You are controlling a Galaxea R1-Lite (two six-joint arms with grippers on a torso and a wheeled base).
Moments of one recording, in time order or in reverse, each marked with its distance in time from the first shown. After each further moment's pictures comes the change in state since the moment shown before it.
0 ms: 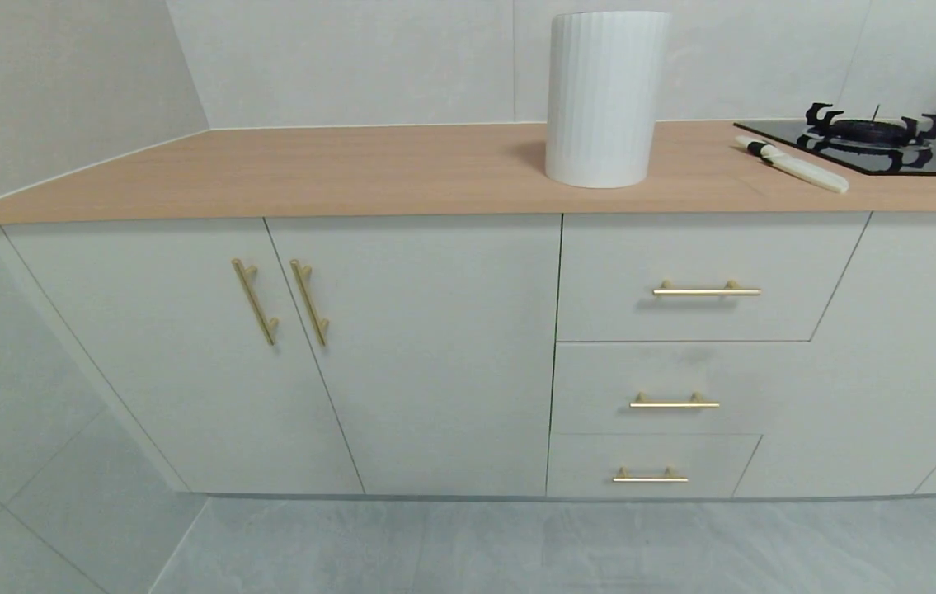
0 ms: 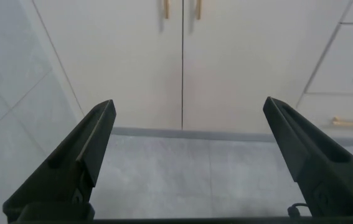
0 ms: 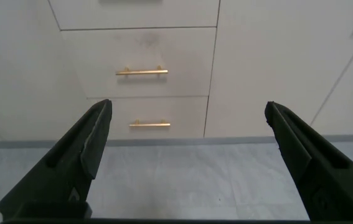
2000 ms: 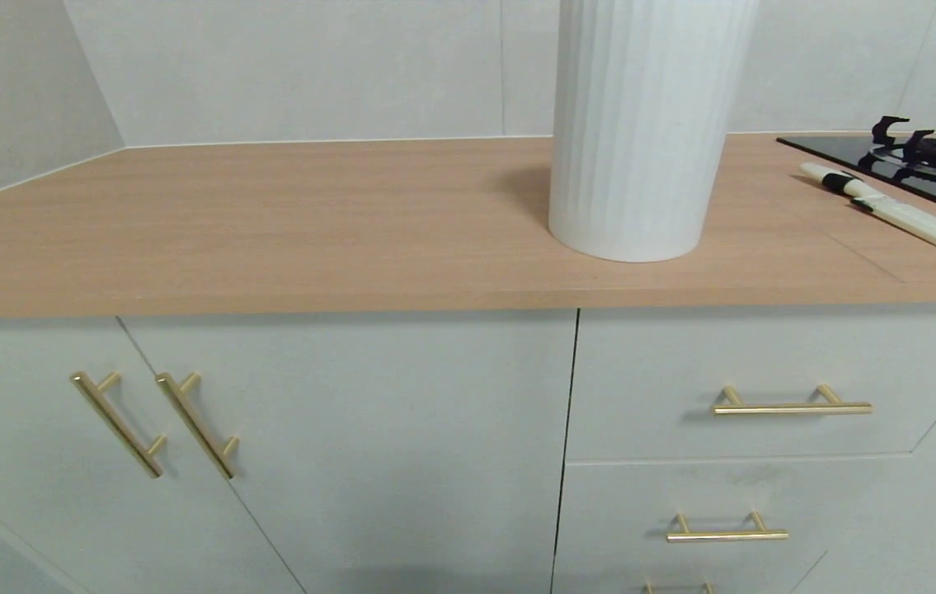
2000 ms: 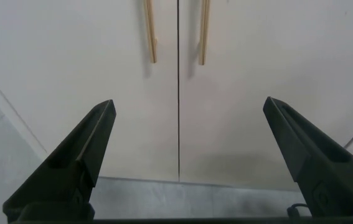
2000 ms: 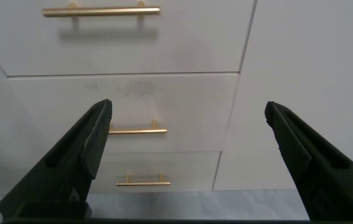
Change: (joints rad) left arm -0.001 0.000 0.000 0.001 0.000 -0.003; right arm 0.000 0.001 0.000 0.001 0.001 0.000
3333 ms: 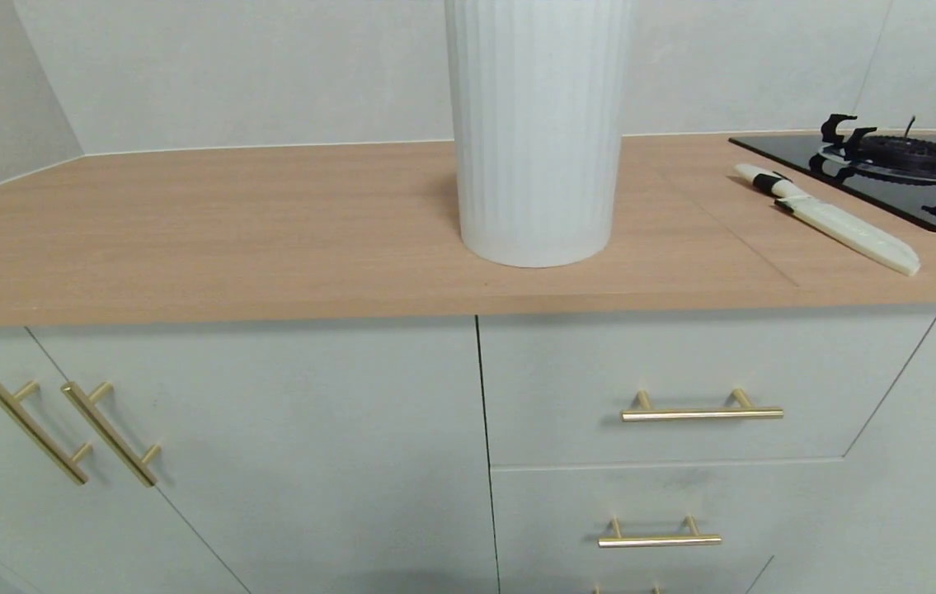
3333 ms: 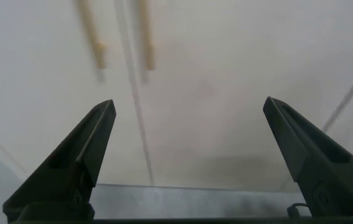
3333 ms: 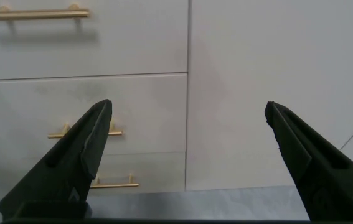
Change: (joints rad) left arm 0.001 0.000 0.000 -0.001 0.000 0.000; right arm 0.001 0.000 0.000 -0.001 0.000 0.001
